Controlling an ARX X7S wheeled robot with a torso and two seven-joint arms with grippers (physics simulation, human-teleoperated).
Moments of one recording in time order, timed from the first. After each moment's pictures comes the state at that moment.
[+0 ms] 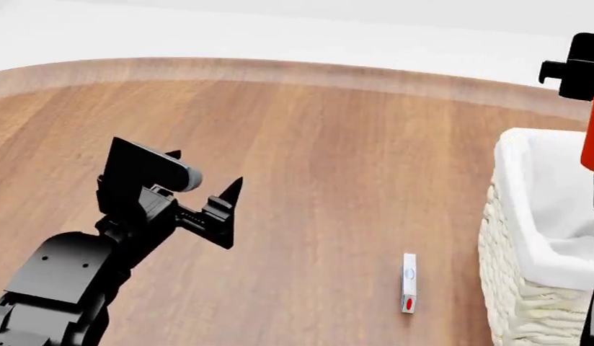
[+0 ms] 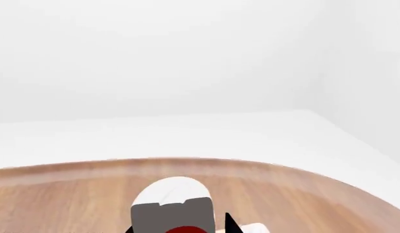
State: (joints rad) left arm -1.09 -0.02 0.42 -1.31 -0.29 0.19 0.35; right arm 1.52 0.39 -0.13 1.31 0.09 0.31 0.03
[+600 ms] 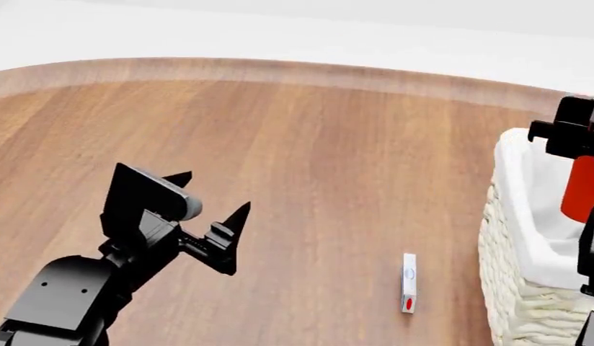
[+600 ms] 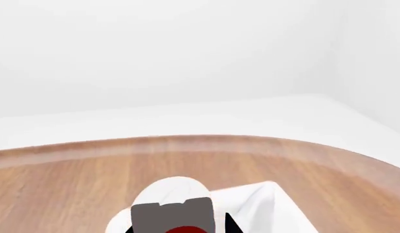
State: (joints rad) left arm -1.03 -0.03 0.42 -1.31 -0.31 0.26 0.44; right arm 1.35 0.39 0.03 1.31 0.04 0.19 -0.03
